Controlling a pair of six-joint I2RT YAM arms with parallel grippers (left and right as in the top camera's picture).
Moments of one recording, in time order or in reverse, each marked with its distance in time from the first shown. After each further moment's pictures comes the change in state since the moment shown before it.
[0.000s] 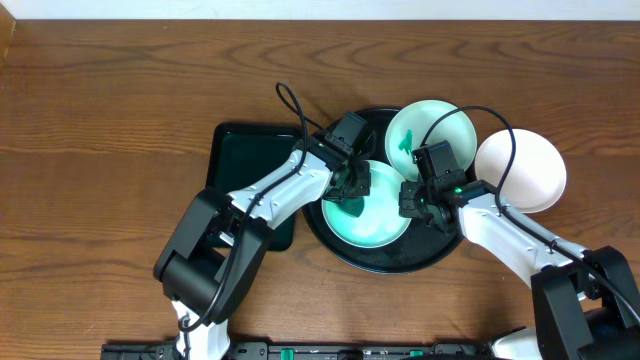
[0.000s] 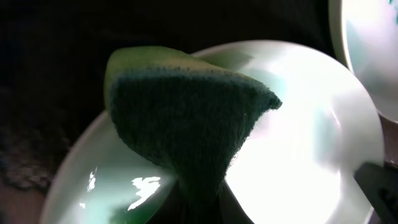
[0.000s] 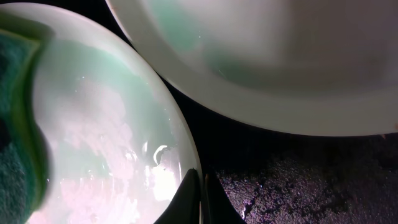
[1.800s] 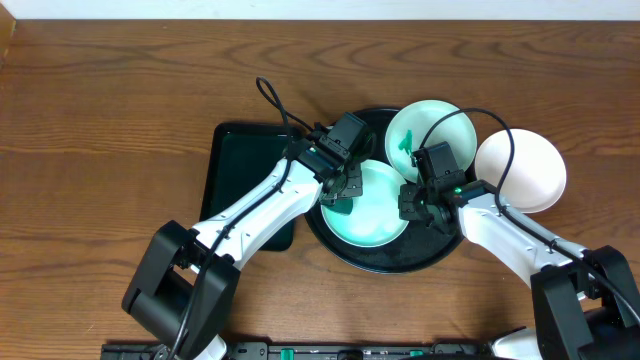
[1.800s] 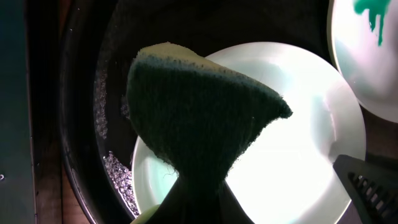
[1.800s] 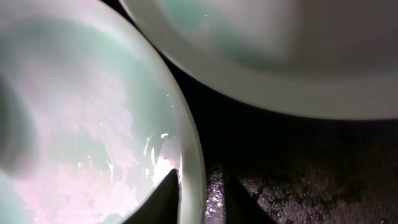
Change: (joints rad) left arm -0.024 -0.177 -0.008 -0.156 -0.203 -0.087; right arm 0.000 0.001 0.000 -0.026 -0.037 -0.003
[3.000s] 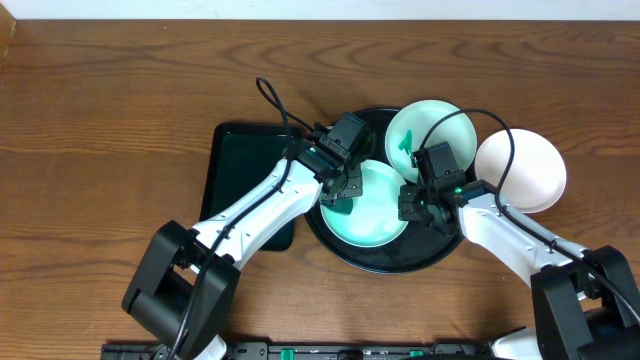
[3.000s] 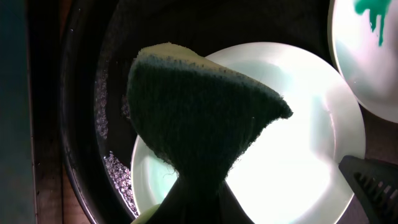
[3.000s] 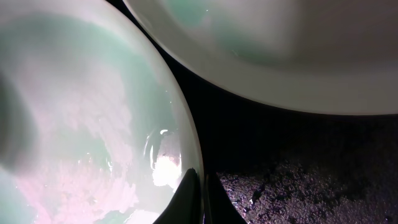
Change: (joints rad) left arm 0.000 0.000 0.000 0.000 -0.001 0.000; right arm 0.000 0.000 0.000 -0.006 -0.006 0.004
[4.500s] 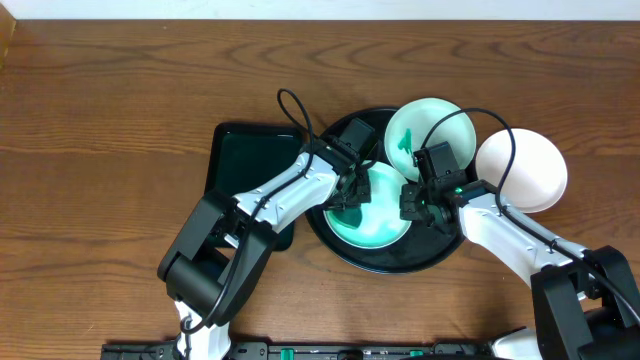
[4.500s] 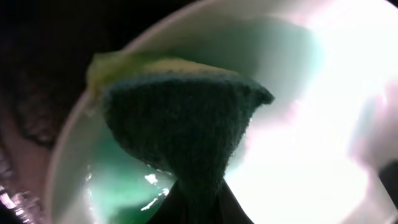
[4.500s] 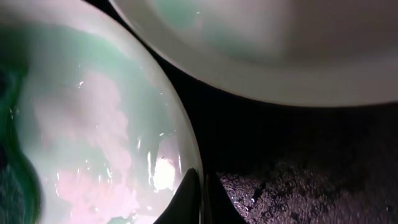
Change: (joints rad) left arm -0.010 0.185 0.020 0.057 0.175 -0.023; right arm -0.001 0.000 -0.001 0.003 0.026 0.000
